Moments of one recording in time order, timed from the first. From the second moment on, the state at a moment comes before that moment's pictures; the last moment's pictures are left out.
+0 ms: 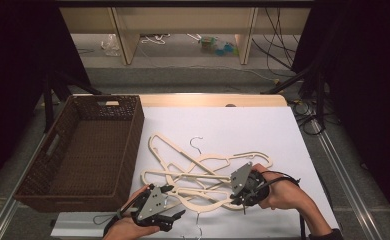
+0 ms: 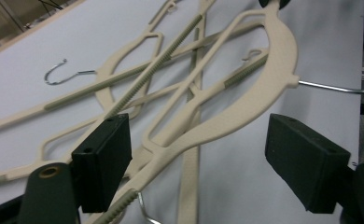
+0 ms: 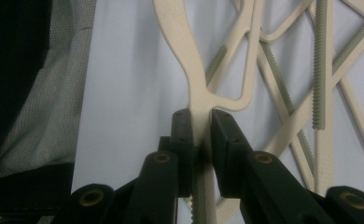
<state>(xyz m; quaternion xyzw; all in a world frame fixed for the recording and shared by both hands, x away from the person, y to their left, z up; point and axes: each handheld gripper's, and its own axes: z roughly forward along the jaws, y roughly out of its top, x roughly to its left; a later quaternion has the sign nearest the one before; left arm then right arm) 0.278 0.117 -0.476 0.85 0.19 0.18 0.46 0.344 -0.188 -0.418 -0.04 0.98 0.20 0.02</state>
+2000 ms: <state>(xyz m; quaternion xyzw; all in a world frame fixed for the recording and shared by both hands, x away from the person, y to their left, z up) 0.284 0.070 -0.456 0.87 -0.09 0.23 0.43 0.348 -0.204 -0.423 -0.01 0.98 0.21 0.00</state>
